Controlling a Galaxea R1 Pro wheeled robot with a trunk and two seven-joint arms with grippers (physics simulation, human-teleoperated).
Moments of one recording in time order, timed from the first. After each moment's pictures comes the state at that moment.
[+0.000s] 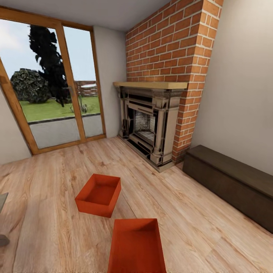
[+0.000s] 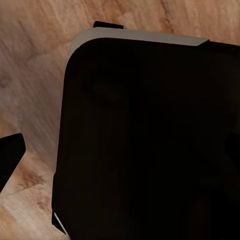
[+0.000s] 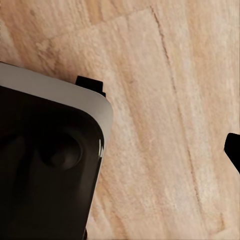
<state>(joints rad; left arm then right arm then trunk) 0.00 -0.01 0.02 -0.09 0.14 -0.06 0.00 -0.11 -0.04 0.46 0.02 -0.18 -0.18 -0.10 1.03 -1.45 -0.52</state>
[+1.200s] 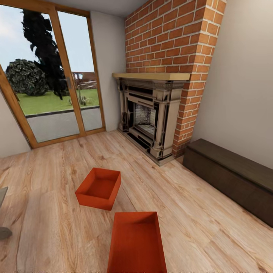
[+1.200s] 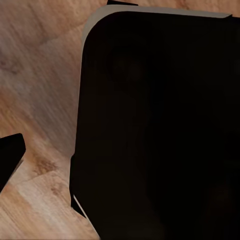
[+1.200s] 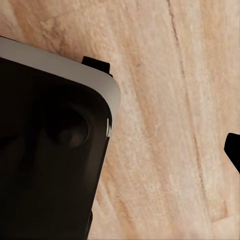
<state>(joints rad) 0.00 0.01 0.01 -0.10 0.12 -0.06 0.00 -0.11 -0.04 0.47 0.02 -0.18 -0.18 -0.09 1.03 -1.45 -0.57</state>
